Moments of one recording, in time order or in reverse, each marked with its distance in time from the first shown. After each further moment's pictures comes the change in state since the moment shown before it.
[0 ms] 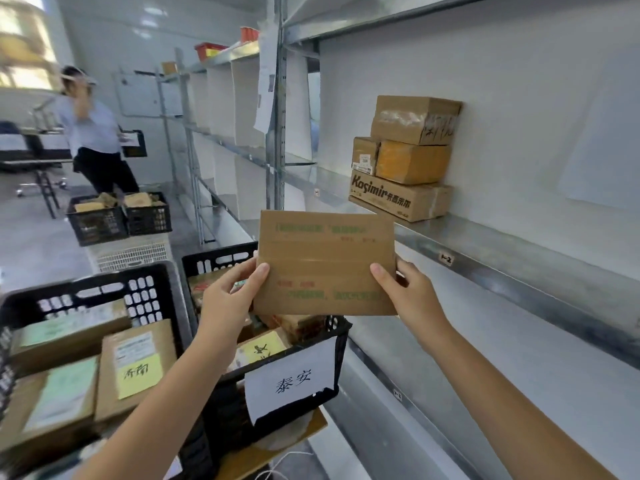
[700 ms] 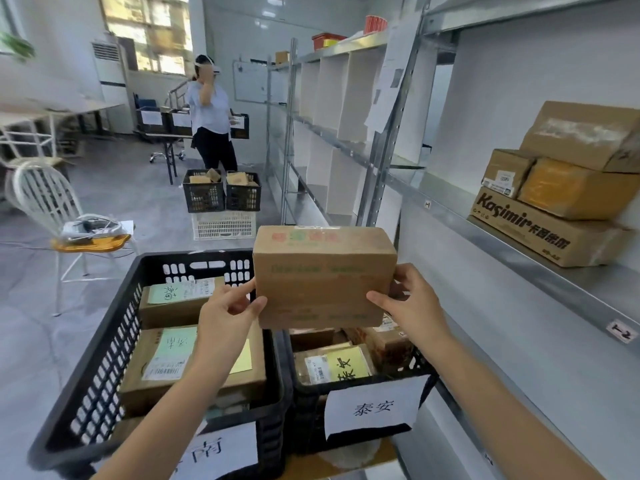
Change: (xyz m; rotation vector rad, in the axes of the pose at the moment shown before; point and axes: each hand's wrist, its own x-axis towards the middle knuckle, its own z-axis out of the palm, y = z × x) left_hand 0.026 -0.014 -0.140 0.429 0.354 0.057; right_hand 0.051 -0.034 0.152 -0.058 -0.282 0.006
